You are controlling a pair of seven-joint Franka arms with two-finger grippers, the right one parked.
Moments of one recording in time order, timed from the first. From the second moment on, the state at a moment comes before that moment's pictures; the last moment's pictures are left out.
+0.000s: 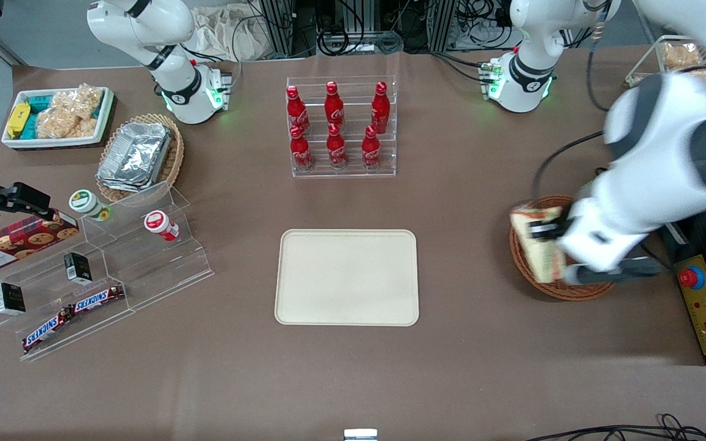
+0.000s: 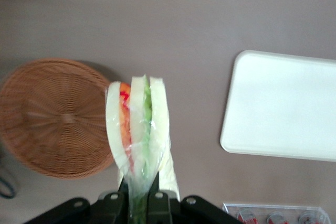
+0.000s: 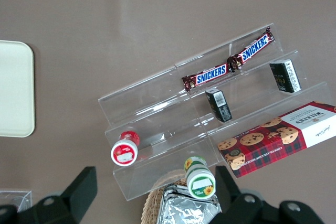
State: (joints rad) arm -0.02 0.42 -0.40 -1.32 0.09 1.66 -0.43
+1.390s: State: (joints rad) arm -0.31 0.81 -0.39 -1.29 0.26 2.02 -0.68
